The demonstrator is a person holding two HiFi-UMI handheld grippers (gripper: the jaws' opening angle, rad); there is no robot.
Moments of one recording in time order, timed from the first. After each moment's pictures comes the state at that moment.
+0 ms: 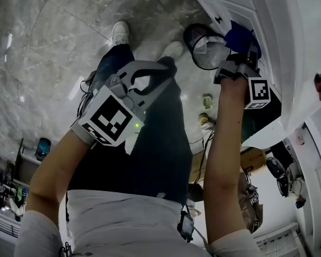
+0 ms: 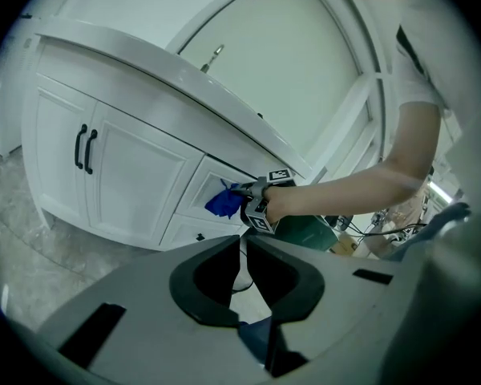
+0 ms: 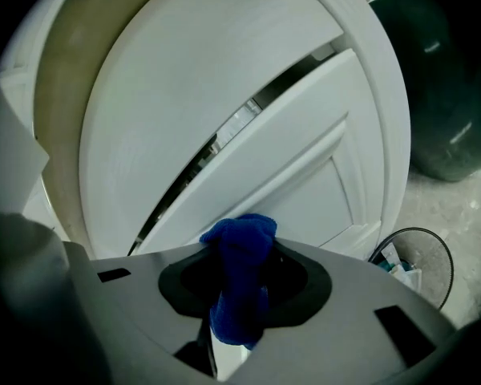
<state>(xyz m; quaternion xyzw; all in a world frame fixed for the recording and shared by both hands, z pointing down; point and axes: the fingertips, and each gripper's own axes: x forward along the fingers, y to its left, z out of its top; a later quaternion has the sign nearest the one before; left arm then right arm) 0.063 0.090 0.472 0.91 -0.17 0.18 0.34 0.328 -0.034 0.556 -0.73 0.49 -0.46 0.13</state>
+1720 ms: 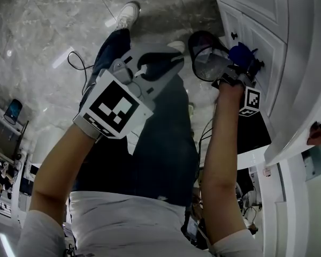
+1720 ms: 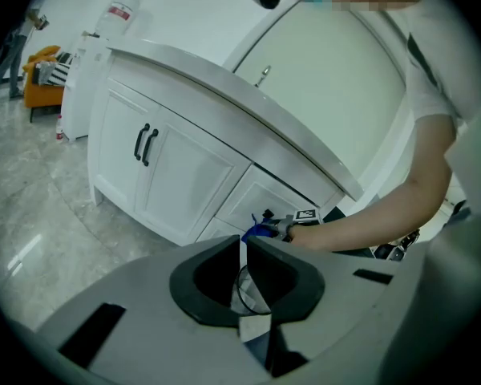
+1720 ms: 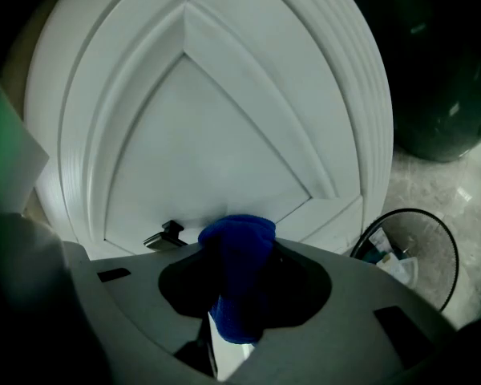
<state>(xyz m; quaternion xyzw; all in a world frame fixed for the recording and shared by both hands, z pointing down) 0.058 0.072 0.499 0.84 -0.36 0.14 0.39 0.363 -0.020 0.651 -0.73 0.46 -0.50 0.12</state>
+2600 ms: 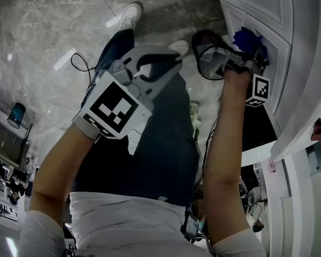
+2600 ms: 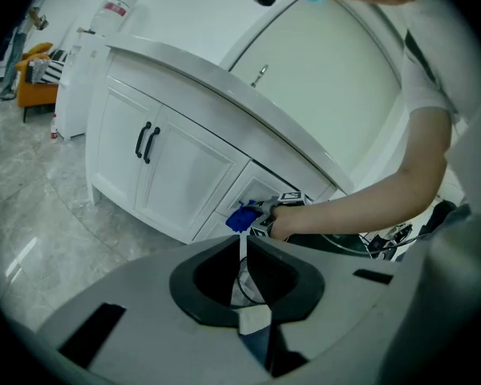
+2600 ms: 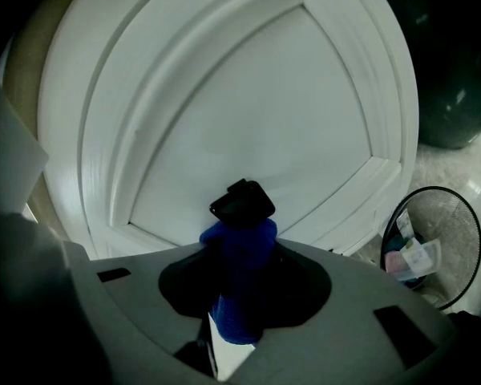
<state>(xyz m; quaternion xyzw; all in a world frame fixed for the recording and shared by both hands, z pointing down) 0.034 0.086 0.502 0.85 -0.33 0.15 0.39 0.314 -0.058 0.639 -0.72 0.48 -0.48 0.13</state>
